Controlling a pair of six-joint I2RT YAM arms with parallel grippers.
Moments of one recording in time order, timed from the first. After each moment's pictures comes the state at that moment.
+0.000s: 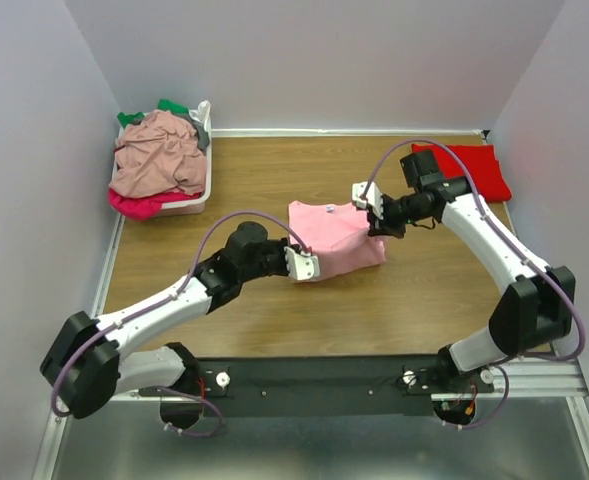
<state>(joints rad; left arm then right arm) -0.79 1.12 0.64 0.05 0.22 0.83 0.31 1.47 1.26 -0.91 -0.64 -1.11</state>
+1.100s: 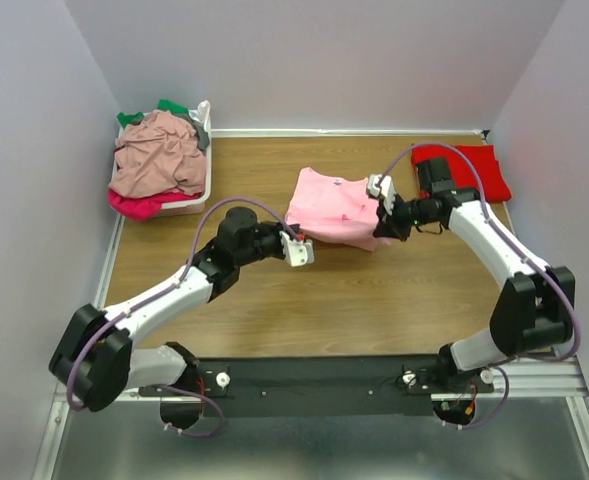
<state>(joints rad) -0.62 1.25 0.70 0.24 0.37 0.94 0.21 1.53 1.20 -0.71 -0.70 -0.86</state>
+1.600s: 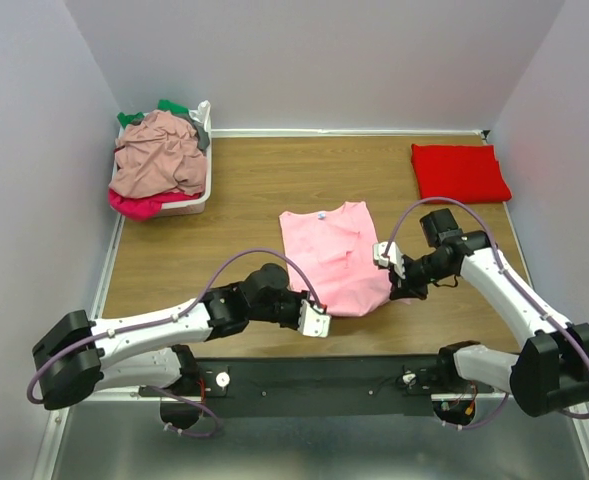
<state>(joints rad) -1.05 1.10 0.56 0.01 0.36 0.70 0.23 1.20 0.83 -1.00 -0.69 -1.14</state>
